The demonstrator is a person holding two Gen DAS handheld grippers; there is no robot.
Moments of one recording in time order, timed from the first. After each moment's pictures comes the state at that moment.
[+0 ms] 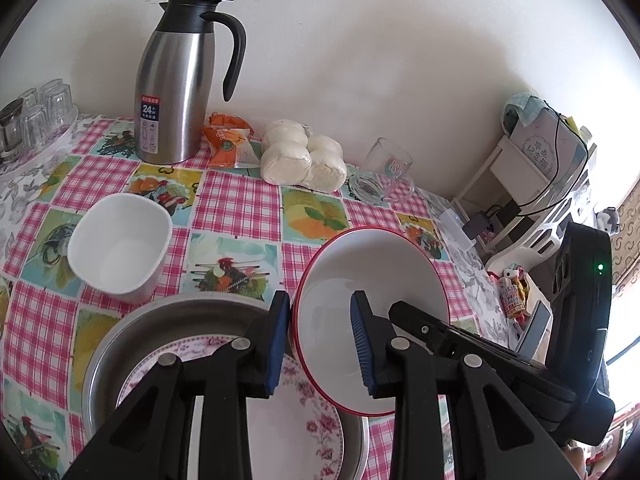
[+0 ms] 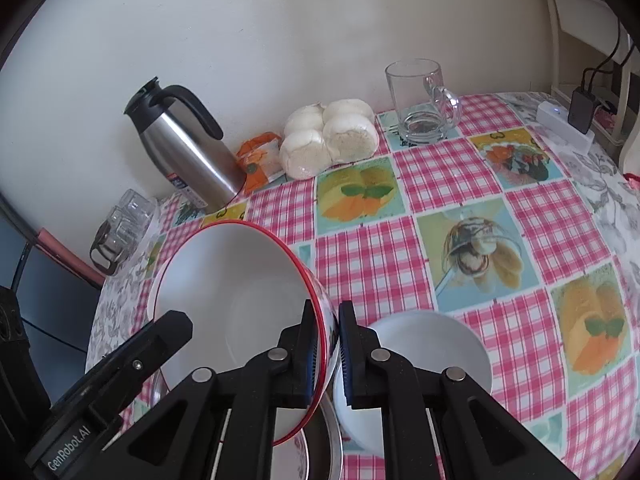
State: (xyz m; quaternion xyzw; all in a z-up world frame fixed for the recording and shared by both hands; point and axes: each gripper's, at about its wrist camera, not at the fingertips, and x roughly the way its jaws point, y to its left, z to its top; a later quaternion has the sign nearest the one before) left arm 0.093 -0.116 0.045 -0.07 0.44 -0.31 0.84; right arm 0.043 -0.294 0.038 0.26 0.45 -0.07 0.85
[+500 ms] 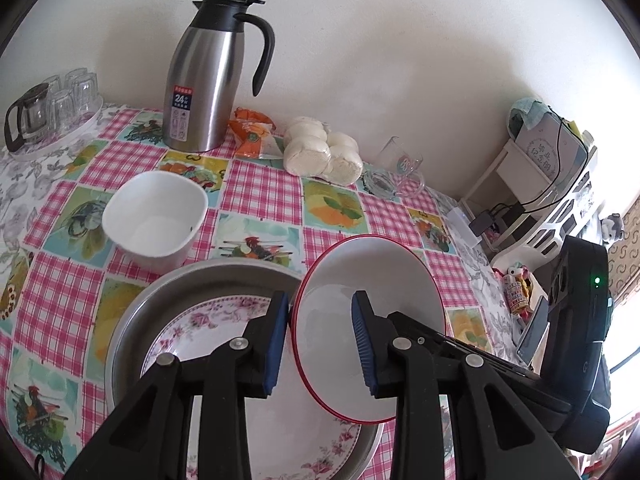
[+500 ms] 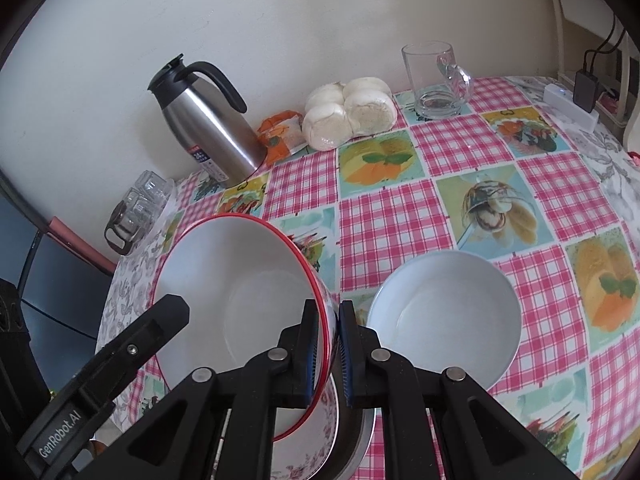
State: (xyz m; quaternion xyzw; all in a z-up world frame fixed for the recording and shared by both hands) left arm 0.068 -0.083 0.040 -0.09 0.44 -0.29 0.85; right arm 0.018 -0.261 0.030 0.27 0.45 -0.05 0.85
